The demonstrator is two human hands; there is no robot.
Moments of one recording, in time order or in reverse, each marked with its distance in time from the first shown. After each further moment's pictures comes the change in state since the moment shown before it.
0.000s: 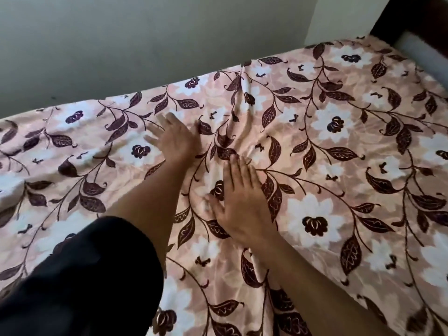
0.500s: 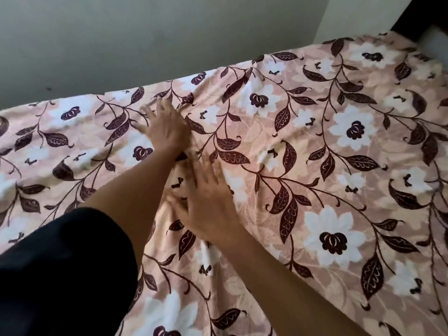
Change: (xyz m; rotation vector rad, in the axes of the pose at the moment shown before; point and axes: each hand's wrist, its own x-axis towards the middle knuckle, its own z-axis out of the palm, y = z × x) left_hand 0.052 -0.021 0.001 -0.027 0.079 0.086; right_hand 0.046 -0.062 0.007 0.061 -0.089 -0.178
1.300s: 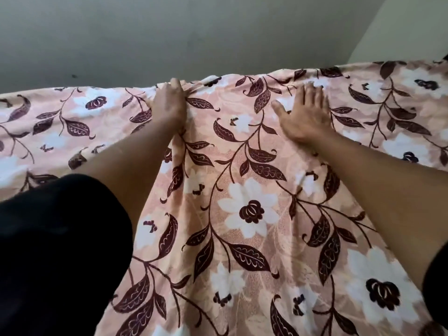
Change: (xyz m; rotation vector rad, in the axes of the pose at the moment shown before) left_hand 0.068 -0.032 -0.025 -0.090 0.031 -0.012; right_hand 0.143 0.156 -0.066 -0.241 0.030 0.448
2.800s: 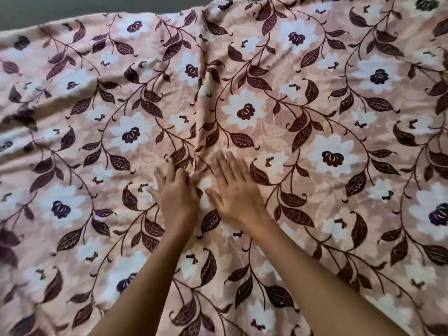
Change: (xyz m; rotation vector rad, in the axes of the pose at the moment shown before) left_hand -0.392 -0.077 -0.057 -0.115 -0.133 -0.213; right_hand -0.366 -0.057 0.050 0.143 -0.105 -0.610
